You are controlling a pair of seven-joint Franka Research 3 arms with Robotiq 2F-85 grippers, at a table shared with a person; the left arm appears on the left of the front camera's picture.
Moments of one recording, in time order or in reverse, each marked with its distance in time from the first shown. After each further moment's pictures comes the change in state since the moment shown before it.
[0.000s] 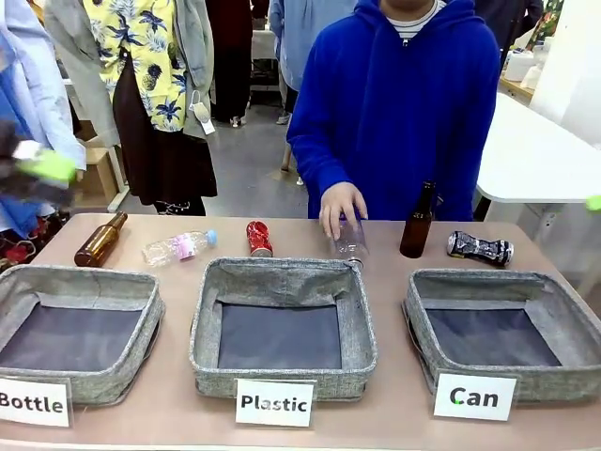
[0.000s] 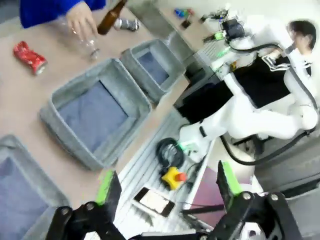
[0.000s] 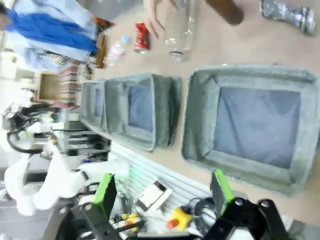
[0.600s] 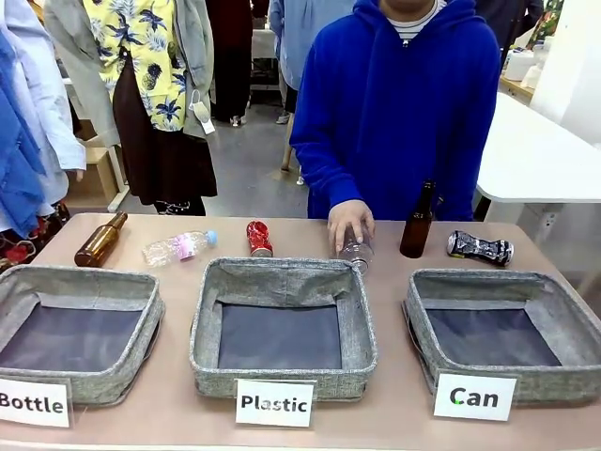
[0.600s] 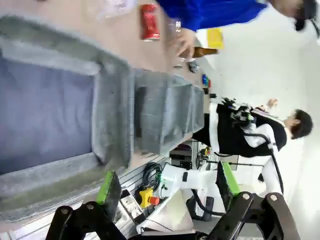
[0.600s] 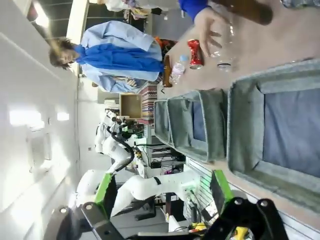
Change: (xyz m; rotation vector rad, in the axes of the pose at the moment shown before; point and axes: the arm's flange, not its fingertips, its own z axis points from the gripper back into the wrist) left arm -0.103 0.189 0.081 0.041 -0.219 0.721; right arm 0.015 -0.076 -0.003 0.383 -0.048 -0.231
